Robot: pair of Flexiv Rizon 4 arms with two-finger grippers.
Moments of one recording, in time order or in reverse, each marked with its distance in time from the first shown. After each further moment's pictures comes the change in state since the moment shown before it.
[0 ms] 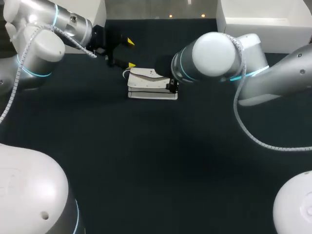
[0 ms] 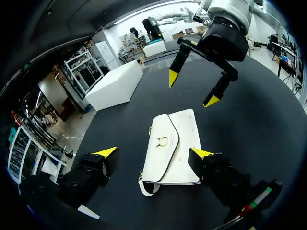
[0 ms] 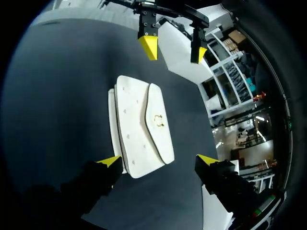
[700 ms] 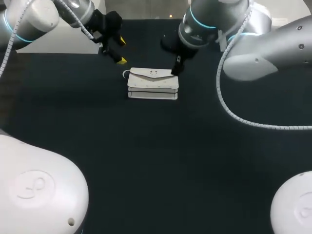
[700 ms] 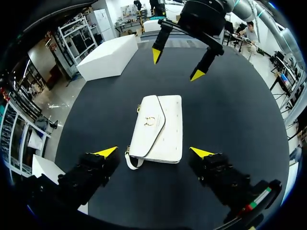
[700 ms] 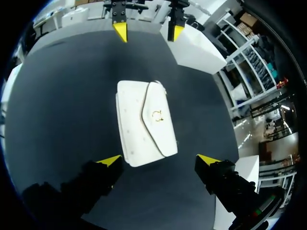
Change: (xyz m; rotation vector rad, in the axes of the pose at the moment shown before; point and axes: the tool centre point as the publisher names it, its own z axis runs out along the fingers) left arm 0.007 0.003 -0.039 -0.258 0.154 -0.138; right arm -0.032 -0.005 -0.015 0.055 0.292 0.064
